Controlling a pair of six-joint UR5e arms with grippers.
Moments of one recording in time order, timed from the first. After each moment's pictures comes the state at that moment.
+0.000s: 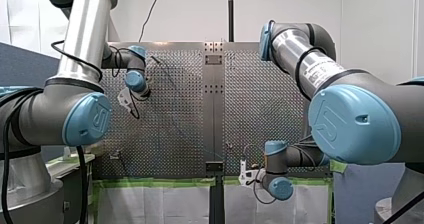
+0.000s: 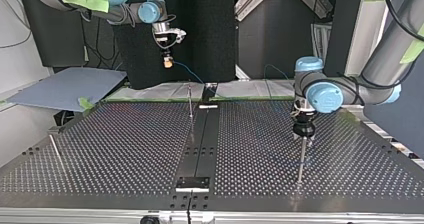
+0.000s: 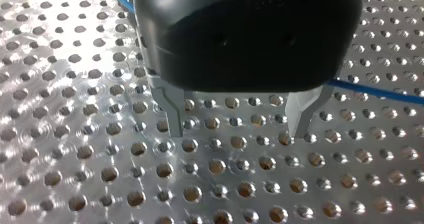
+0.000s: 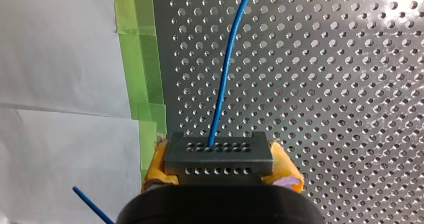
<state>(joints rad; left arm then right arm) 0.02 -1.90 -1.70 -2.81 -1.66 -2.25 2.03 -0.55 1.94 -1.26 1.54 1.60</state>
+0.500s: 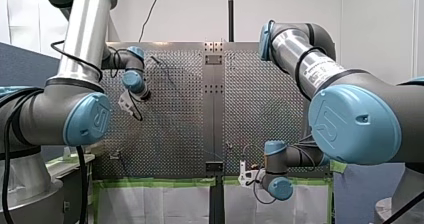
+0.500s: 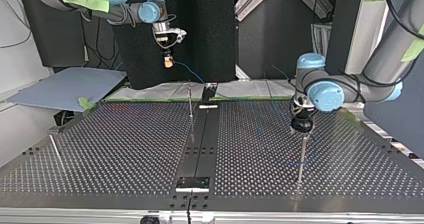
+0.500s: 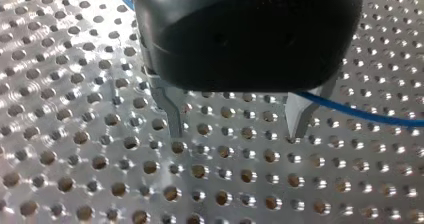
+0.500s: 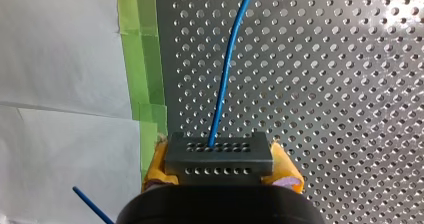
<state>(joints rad) 0.03 -1.90 -1.73 -2.85 -1.60 -2.40 2.04 -0.55 1.94 -1.26 1.54 1.59</state>
